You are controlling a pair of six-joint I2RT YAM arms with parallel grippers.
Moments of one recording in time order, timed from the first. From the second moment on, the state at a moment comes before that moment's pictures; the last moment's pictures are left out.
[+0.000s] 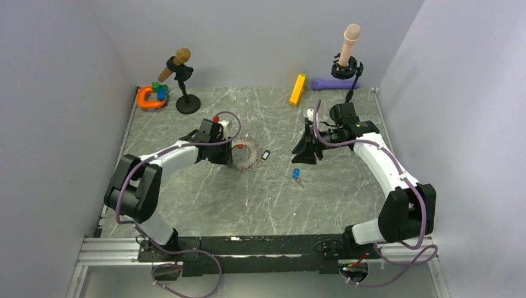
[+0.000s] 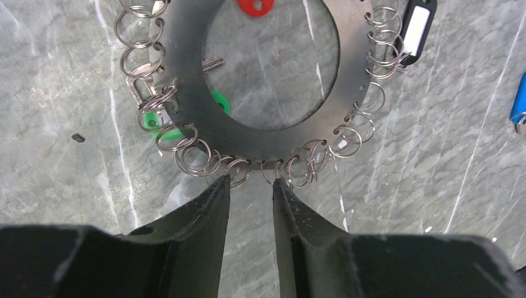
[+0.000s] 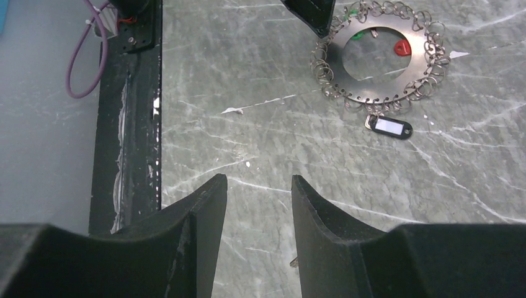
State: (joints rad) left arm -0.41 1.62 0.95 -0.26 0.17 -0.29; right arm 0.19 1.40 1.14 -0.80 -1.14 -0.76
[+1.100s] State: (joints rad) left arm -0.40 1.71 0.95 -0.21 0.26 -0.37; right arm 0.19 1.40 1.14 -0.85 -1.14 -0.80
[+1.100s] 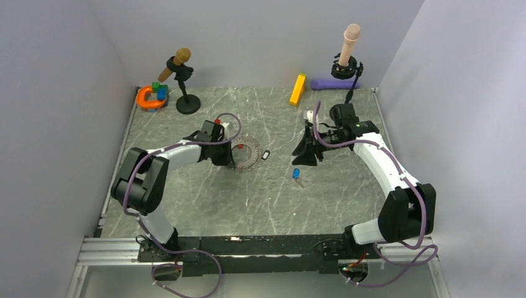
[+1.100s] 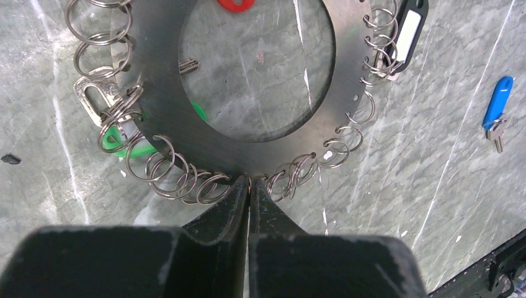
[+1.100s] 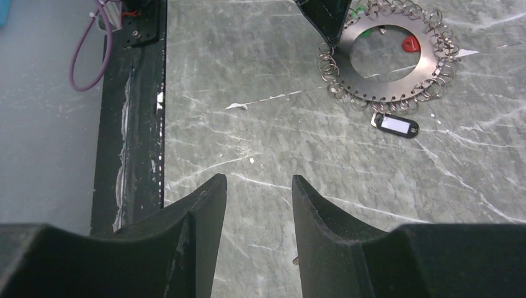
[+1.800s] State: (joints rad) left arm -0.40 1.56 0.94 -0.28 0.25 -0.28; right arm 0.19 1.41 1.14 -0.87 -1.15 -0.82
